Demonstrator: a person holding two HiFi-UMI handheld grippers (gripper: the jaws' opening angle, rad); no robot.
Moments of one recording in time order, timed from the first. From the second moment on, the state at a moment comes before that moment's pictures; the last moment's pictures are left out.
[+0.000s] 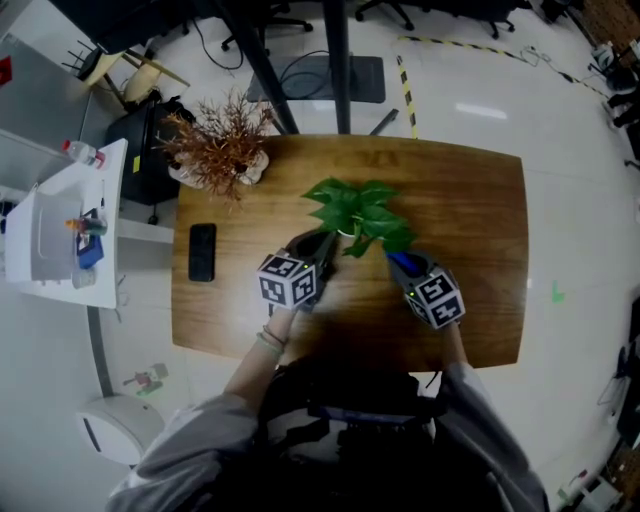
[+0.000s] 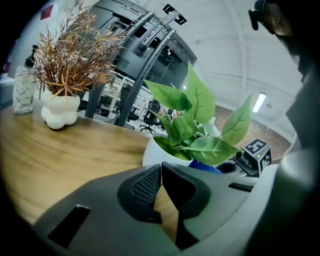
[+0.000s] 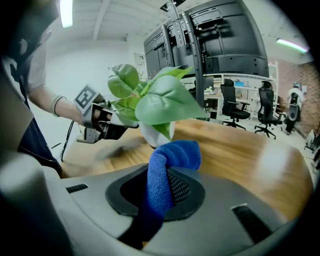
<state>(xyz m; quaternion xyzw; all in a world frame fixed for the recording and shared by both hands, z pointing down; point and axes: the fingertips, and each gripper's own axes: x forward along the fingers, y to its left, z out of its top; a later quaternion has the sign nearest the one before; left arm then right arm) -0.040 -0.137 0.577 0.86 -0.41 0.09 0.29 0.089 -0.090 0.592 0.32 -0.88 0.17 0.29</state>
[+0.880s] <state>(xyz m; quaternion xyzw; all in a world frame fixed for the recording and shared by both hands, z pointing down) -0.065 -0.169 0.583 0.85 -0.43 0.10 0.28 0.021 -0.104 0.595 0.23 -0.91 0.11 0.32</state>
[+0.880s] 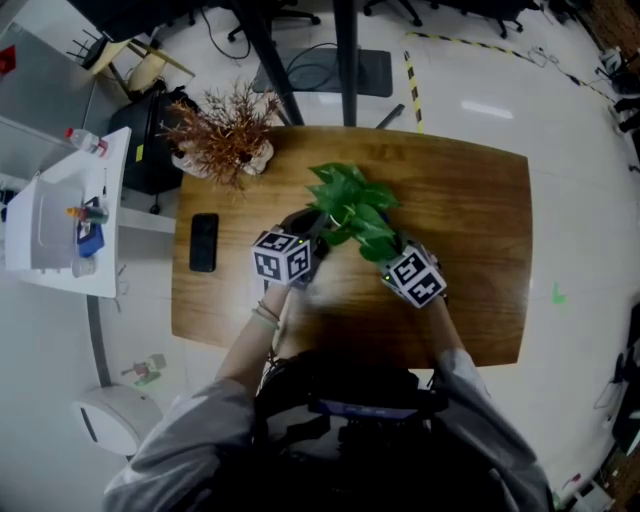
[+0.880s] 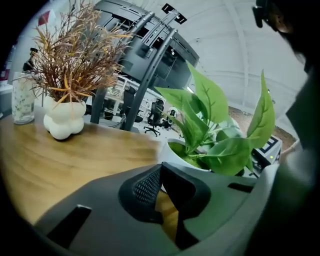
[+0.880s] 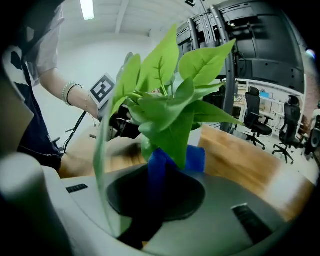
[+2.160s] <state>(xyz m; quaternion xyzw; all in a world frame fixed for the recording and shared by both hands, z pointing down) -0.068 -0.166 0.590 0.85 -0.43 0.10 0.29 0.036 -0.149 0.575 0.20 -0.92 0.06 0.32</state>
